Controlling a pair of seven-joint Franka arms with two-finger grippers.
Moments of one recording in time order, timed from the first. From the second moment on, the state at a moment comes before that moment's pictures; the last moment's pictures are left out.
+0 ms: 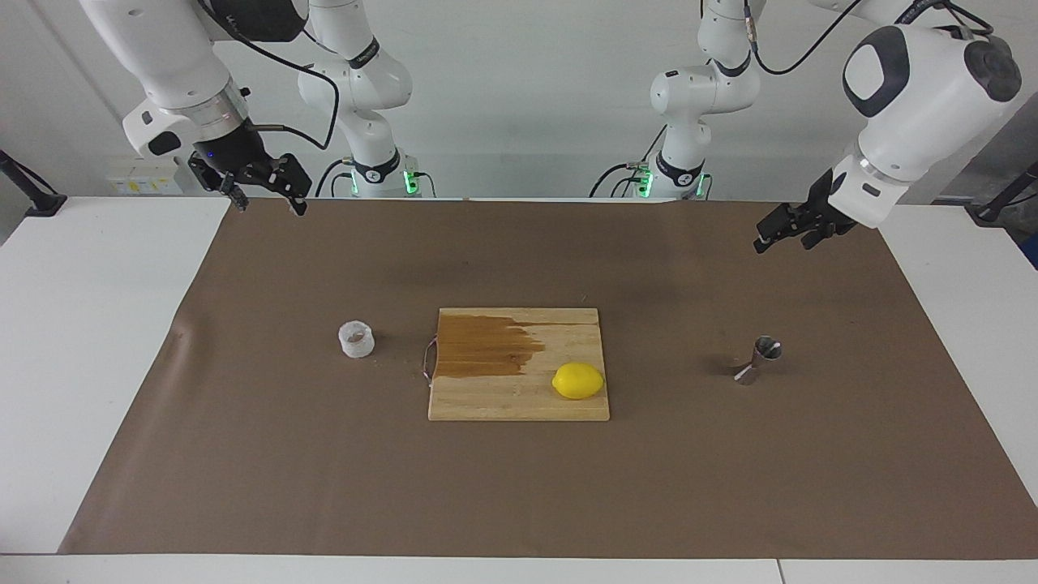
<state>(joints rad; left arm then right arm) 0.09 0.06 -0.10 -1.69 -0.20 1.56 -0.22 0.05 -0.06 -0.08 -1.63 0.03 1.51 0.12</state>
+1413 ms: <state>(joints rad) 0.44 0.47 -0.22 -1.60 -0.82 1.48 -0.81 0.05 -0.06 -0.08 -1.63 0.03 1.51 0.12</state>
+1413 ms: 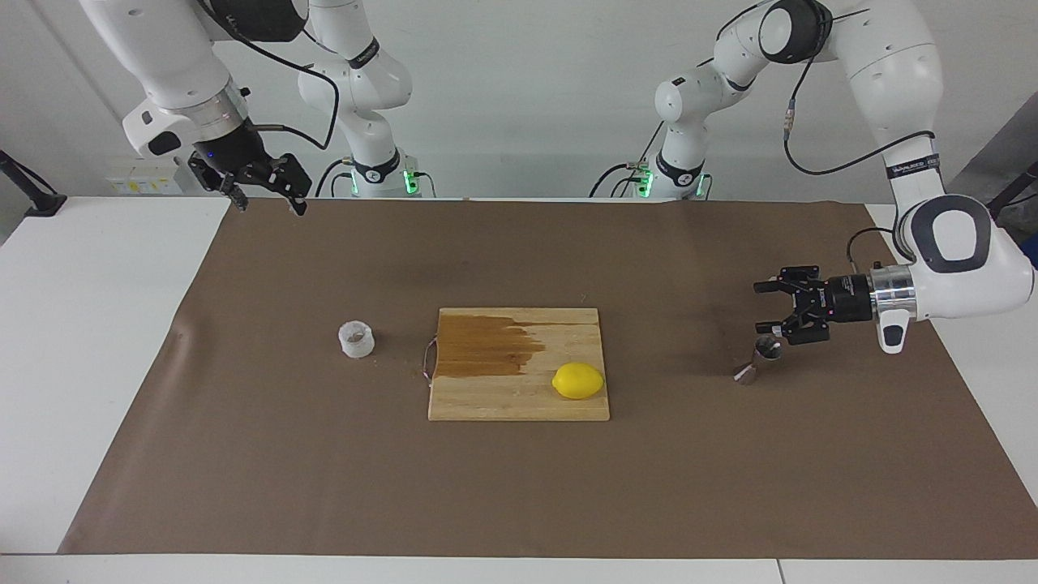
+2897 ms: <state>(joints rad) 0.50 0.61 -0.27 -1.60 -0.87 1.56 -0.85 0.05 -0.06 -0.08 -1.63 0.03 1.51 0.12</state>
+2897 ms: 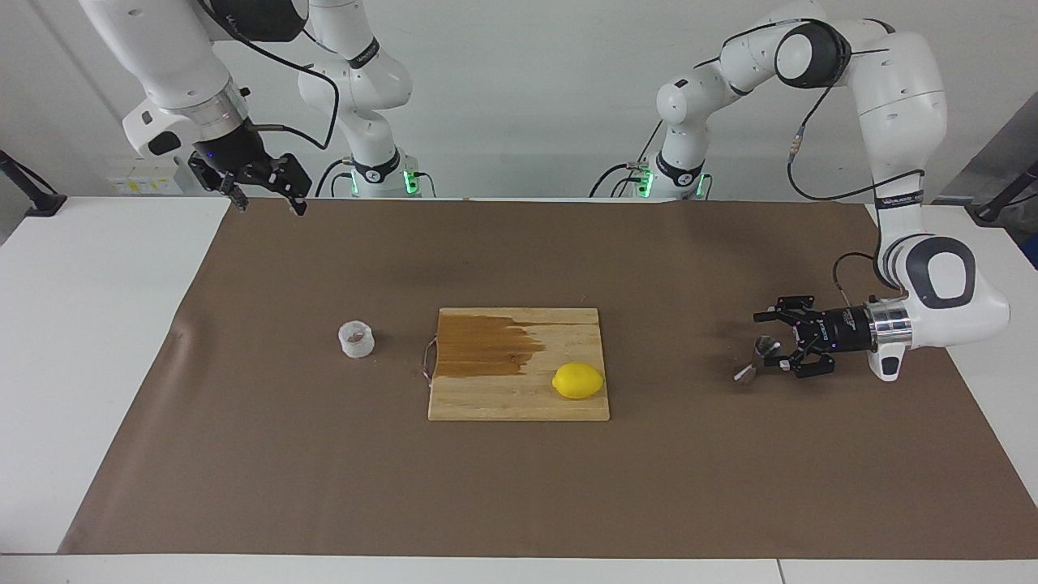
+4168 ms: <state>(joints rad) 0.52 0.61 -0.28 -1.60 -0.88 1.58 -0.85 0.05 -0.06 -0.08 -1.63 0.03 1.51 0.12</state>
